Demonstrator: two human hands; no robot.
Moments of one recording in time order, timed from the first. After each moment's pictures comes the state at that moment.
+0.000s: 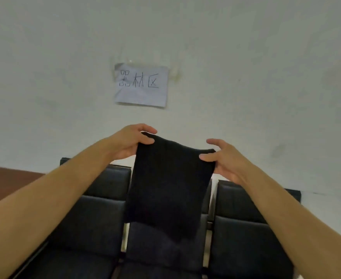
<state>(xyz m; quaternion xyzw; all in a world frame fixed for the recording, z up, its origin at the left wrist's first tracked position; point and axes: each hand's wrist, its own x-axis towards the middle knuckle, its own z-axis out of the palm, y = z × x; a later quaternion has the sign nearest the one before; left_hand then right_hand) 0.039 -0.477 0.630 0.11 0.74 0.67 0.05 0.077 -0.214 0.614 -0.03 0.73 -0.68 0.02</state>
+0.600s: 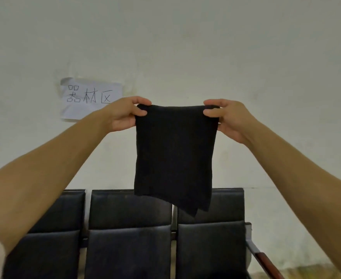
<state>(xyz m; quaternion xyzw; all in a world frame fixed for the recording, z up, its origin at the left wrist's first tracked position) 0.017 -0.408 0.747 0.27 0.62 0.73 0.09 0.133 -0.162 0.756 -0.06 0.75 -0.63 -0.22</state>
